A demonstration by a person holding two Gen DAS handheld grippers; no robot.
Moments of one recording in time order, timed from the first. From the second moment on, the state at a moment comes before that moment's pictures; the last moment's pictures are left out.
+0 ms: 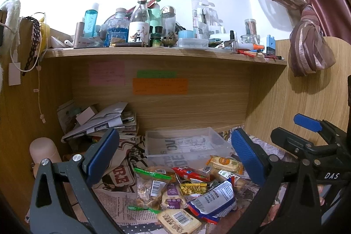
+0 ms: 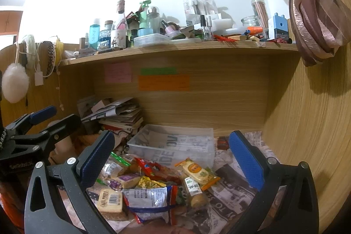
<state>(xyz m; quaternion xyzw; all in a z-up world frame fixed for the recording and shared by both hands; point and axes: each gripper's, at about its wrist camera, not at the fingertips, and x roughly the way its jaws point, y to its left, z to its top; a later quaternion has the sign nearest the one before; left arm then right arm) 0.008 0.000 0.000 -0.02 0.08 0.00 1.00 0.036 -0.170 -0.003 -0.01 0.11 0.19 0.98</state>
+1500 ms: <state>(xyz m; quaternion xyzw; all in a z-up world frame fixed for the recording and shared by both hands) 0.008 0.000 -0.004 -0.02 0.08 0.01 1.00 0.039 -0.169 -0.007 0.00 0.12 0.19 0.97</state>
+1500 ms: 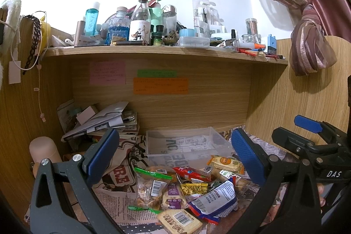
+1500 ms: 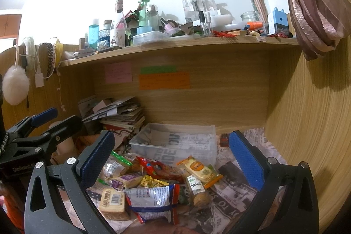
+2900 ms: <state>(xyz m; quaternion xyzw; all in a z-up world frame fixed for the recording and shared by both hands) 0.134 0.063 -0.149 -0.06 0.33 0.02 0.94 0.160 -0.188 -0.136 -0.02 0.38 0.16 0.91</state>
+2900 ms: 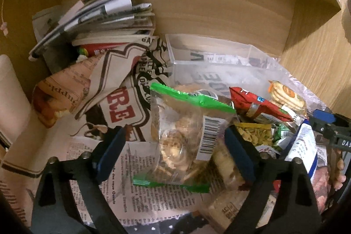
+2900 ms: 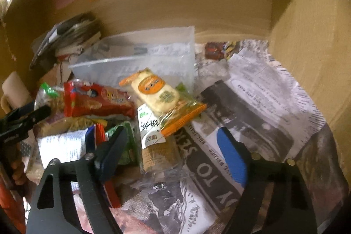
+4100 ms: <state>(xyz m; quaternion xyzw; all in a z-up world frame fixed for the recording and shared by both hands) 0.117 0.073 -0.108 -0.07 0.28 0.01 0.96 0.215 -0.150 -0.127 -0.13 0.38 0.20 0.89</state>
